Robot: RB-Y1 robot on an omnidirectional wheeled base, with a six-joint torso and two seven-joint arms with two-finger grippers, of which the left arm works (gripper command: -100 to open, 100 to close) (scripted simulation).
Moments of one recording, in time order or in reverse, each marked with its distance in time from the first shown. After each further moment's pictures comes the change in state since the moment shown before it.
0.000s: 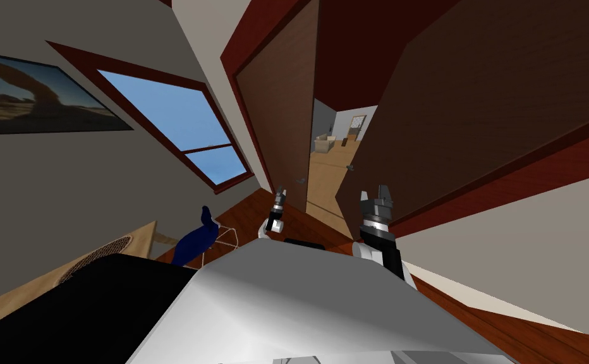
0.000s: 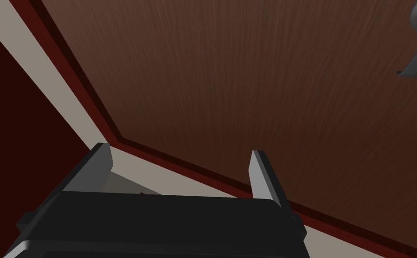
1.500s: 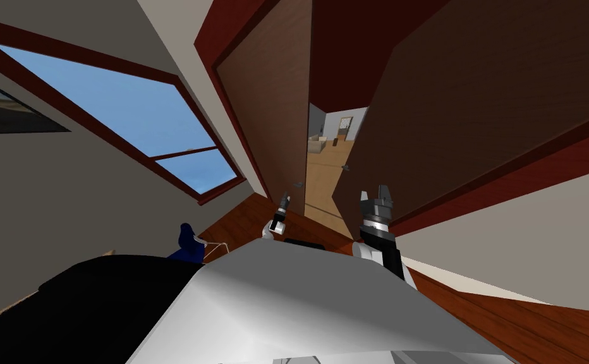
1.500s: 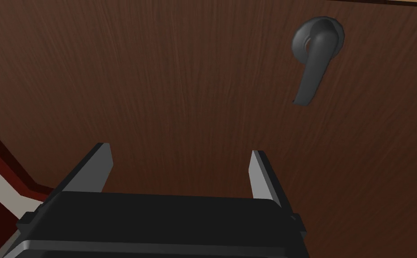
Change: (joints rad) arm -0.148 0.010 -0.028 0.393 0.000 -0.061 0.033
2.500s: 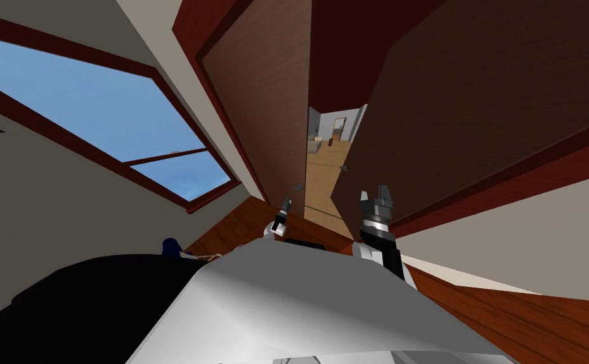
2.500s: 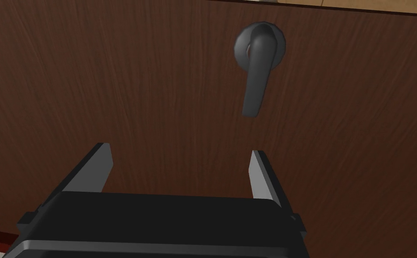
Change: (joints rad) arm -0.087 -0.004 -0.018 0.232 -0.001 -0.025 0.018
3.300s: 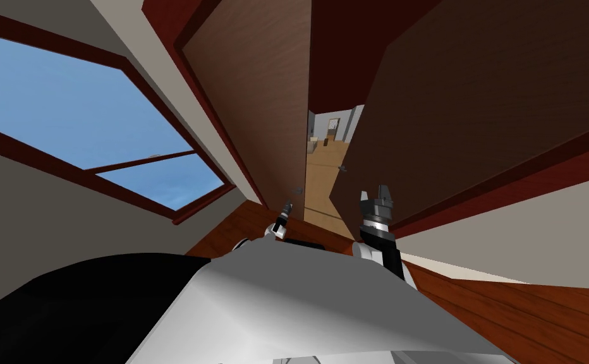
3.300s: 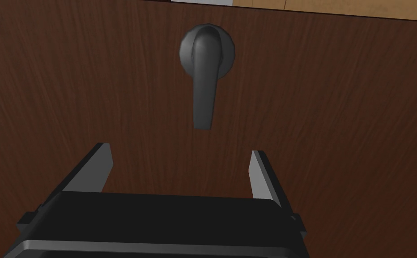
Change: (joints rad) arm -0.086 -0.011 -0.017 0.237 0.000 -0.037 0.018
